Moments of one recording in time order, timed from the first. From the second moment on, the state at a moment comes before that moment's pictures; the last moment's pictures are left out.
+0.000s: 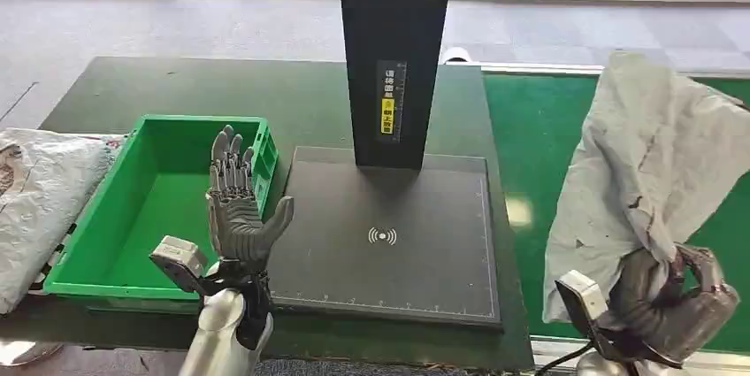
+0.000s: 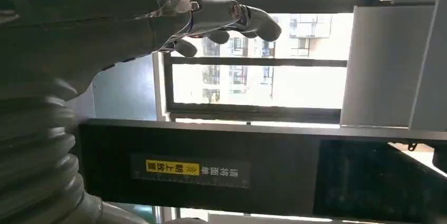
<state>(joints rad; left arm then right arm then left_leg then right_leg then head) -0.12 -0.32 -0.12 -1.31 0.02 0.02 -0.67 0.05 0.33 -0.38 -1.60 0.90 -0.70 -0.68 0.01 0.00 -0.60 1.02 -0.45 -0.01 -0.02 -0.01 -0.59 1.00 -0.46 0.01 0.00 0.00</state>
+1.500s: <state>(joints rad) -0.12 -0.32 -0.12 -1.31 0.01 0.01 -0.67 -0.08 0.32 0.09 -1.03 1.23 -0.61 -0.47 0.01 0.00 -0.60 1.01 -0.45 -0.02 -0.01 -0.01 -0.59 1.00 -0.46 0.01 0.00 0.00</state>
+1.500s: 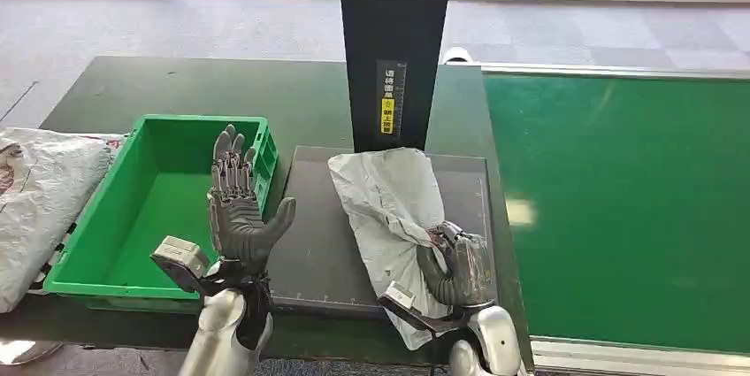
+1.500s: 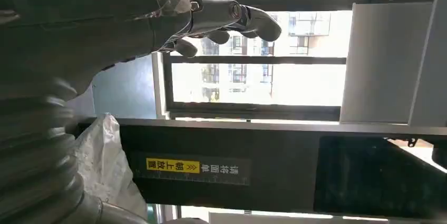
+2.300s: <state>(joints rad) -0.16 -0.32 -0.20 -1.20 -0.35 0.20 -0.67 -0.10 0.33 -0.02 -1.03 1.02 -0.70 -0.68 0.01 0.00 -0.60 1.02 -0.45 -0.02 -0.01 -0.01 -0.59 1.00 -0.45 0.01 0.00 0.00</state>
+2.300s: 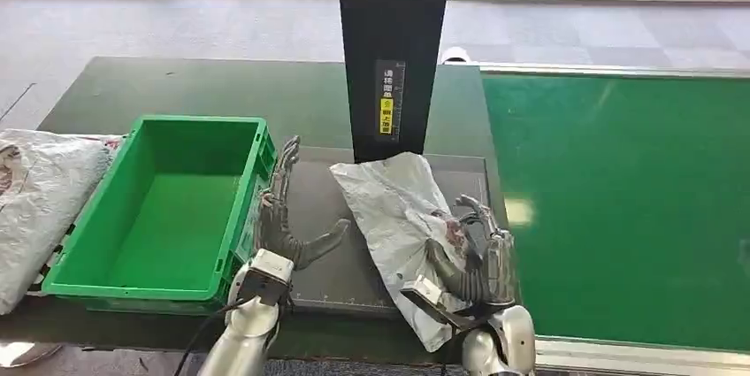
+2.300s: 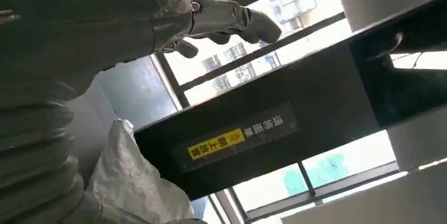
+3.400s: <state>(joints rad) -0.25 -0.33 -0.29 -0.95 -0.77 0.26 -0.55 -0.05 0.33 -0.05 -1.36 0.79 -0.70 -0.70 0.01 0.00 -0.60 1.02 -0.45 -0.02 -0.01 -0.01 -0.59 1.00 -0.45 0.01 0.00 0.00</state>
